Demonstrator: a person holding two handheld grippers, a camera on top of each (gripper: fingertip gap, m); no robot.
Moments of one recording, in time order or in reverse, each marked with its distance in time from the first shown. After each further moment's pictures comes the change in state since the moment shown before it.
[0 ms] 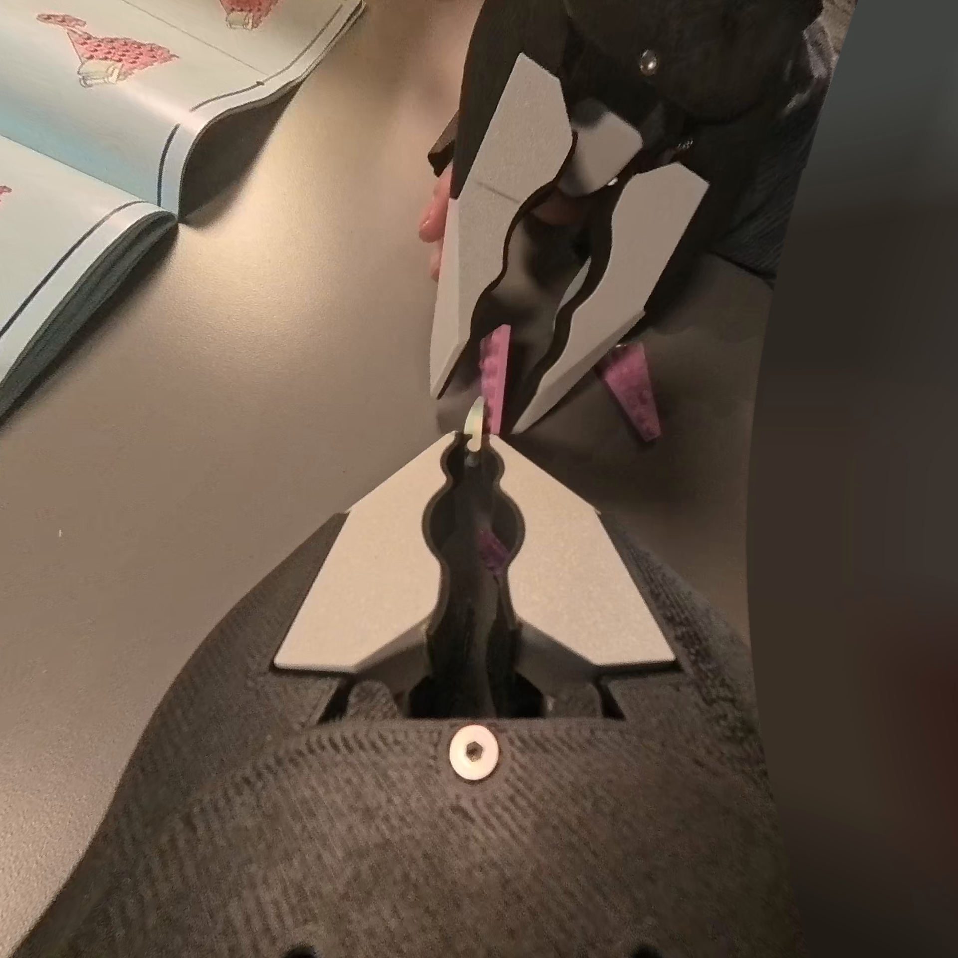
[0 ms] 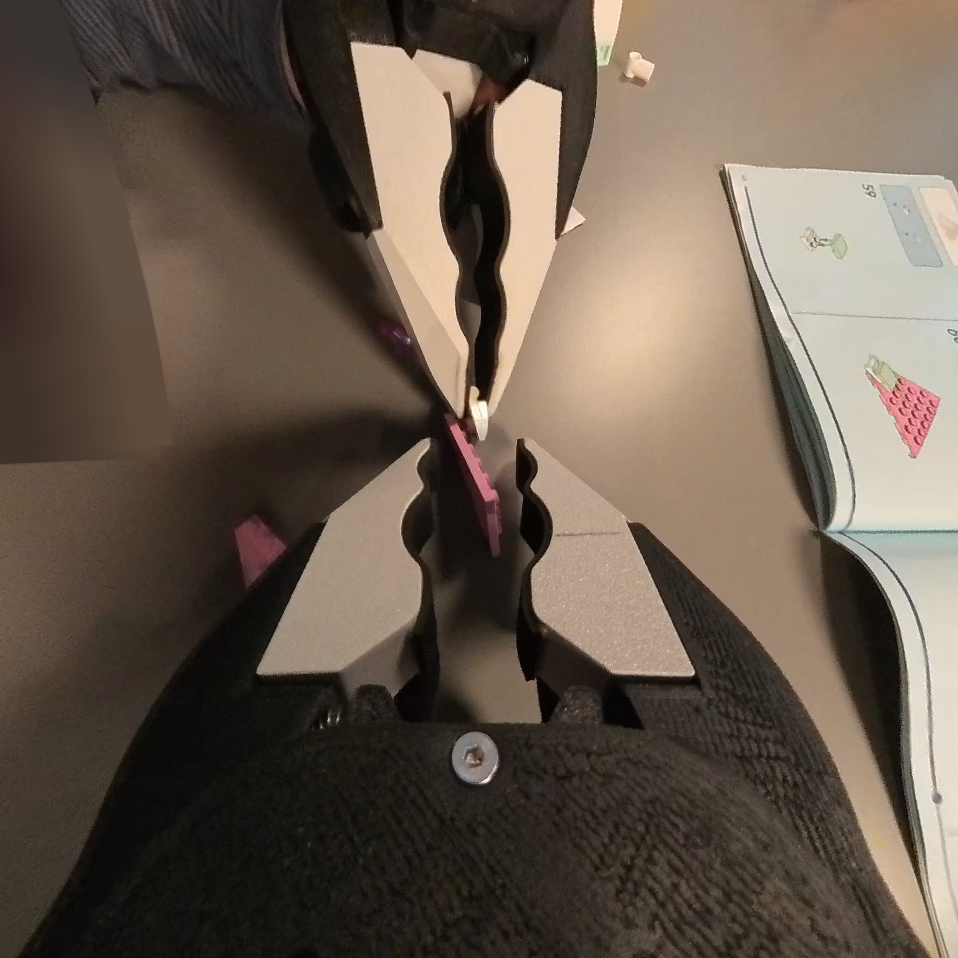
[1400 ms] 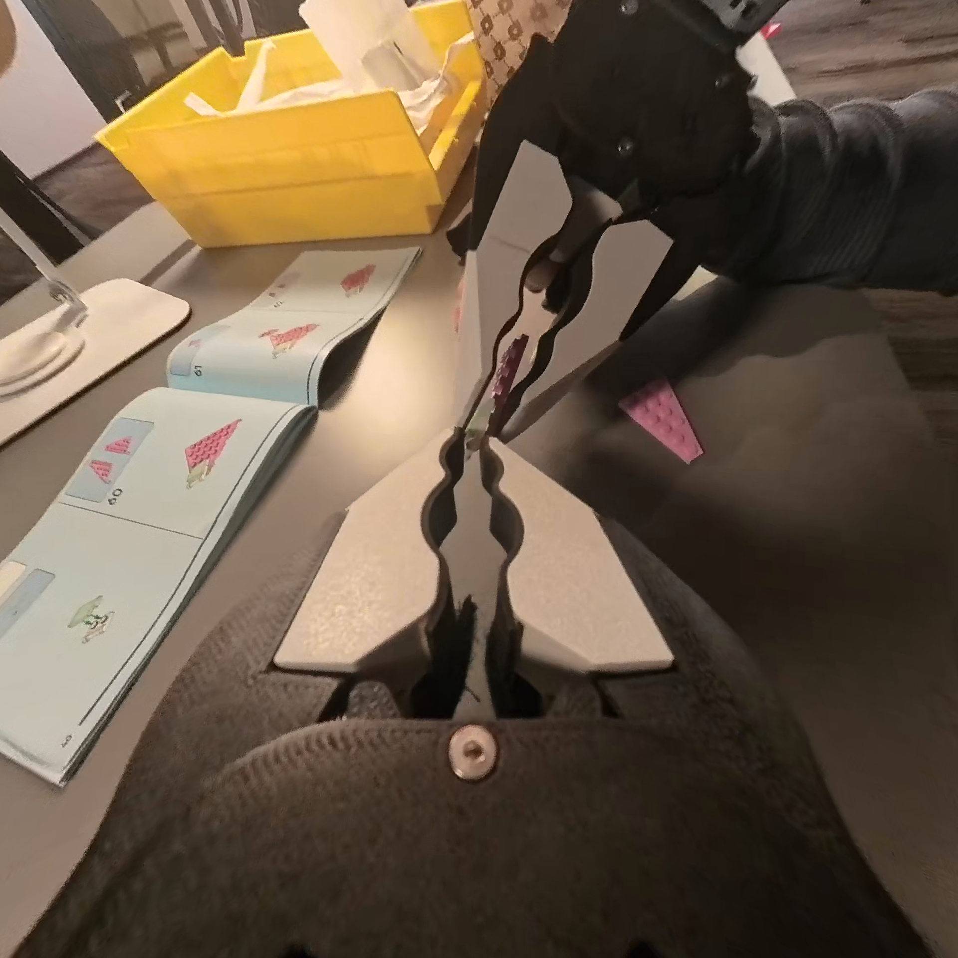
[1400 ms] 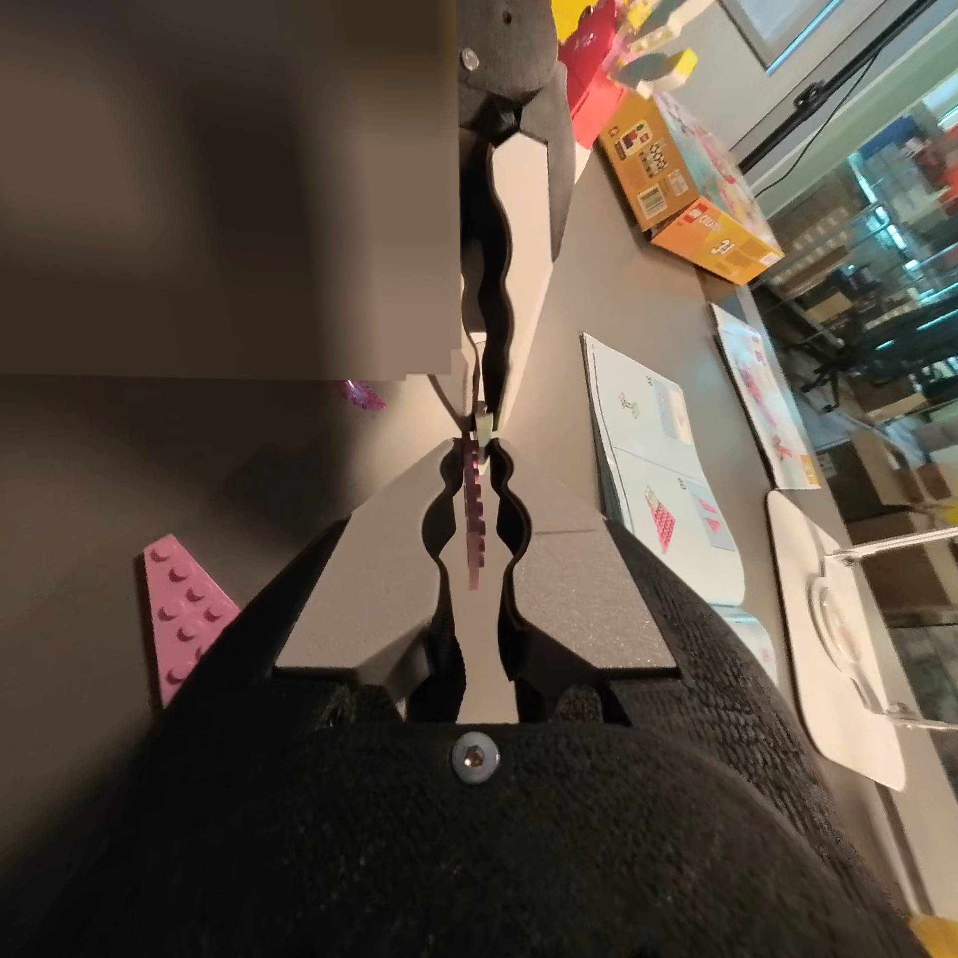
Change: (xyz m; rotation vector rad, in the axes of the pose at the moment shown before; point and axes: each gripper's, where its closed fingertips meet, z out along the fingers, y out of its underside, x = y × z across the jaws) left arm 0.003 -0.034 -0.025 0.276 -0.217 0.387; right arm 0.011 -0.038 -0.016 0.100 0.297 -0.415
